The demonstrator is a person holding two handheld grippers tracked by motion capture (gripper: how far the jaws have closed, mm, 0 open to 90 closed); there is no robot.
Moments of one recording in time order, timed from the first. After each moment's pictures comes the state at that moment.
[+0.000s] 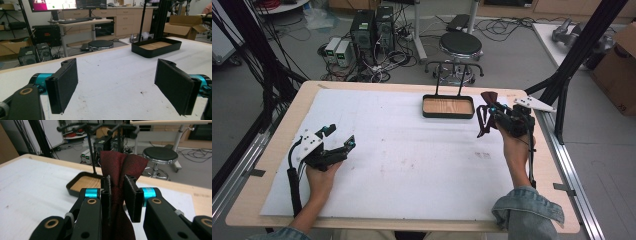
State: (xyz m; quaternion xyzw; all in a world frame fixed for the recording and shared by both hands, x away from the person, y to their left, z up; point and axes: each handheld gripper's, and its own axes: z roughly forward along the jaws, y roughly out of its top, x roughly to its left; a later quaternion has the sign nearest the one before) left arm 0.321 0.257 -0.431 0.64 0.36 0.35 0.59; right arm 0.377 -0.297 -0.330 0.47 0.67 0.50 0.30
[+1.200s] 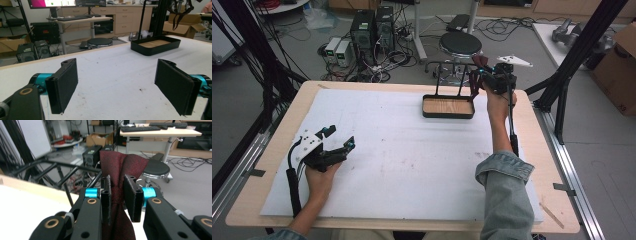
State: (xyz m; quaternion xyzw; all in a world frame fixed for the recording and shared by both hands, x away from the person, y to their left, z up) left arm 0.320 0.258 -0.432 0.64 0.36 0.34 0.58; right arm 0.496 -0.272 -0.299 0.48 0.64 0.50 0.33
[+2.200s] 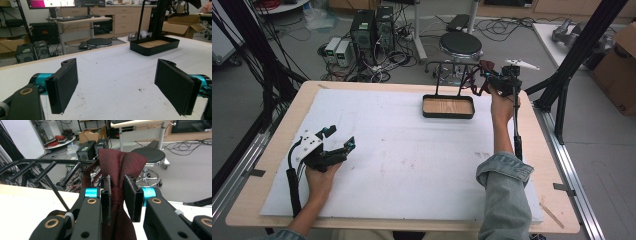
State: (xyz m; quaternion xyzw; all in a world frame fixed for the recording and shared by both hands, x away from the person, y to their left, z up) left arm 0.320 0.258 -0.433 0.64 0.36 0.34 0.59; right arm 0.501 -0.290 -0.312 0.54 0.62 0.49 0.30
